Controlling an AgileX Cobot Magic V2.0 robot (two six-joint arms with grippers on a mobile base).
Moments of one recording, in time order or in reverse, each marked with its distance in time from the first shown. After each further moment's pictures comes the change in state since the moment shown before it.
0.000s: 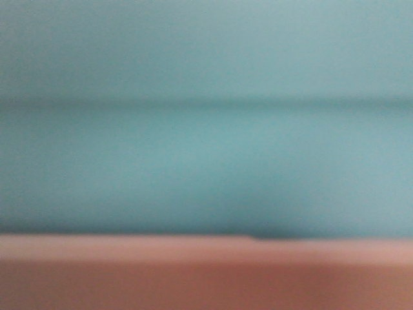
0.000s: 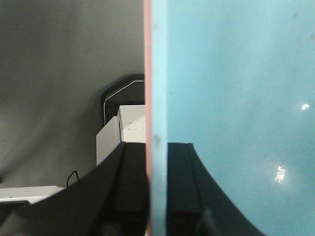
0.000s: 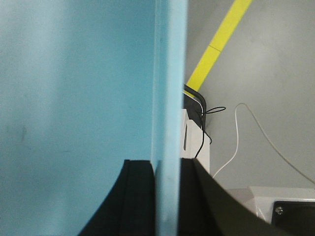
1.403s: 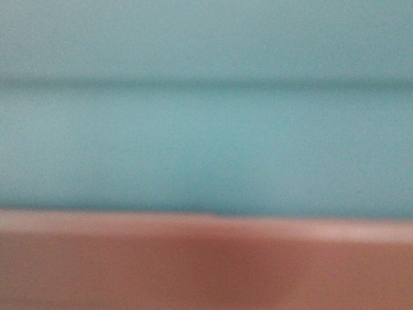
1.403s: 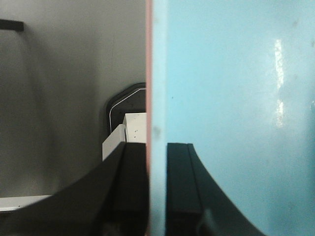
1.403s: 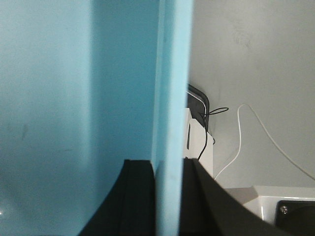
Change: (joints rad) left arm -0.005 0.000 0.000 0.042 -0.007 0.000; right arm 0.000 0.000 0.000 0.006 -0.006 0.002
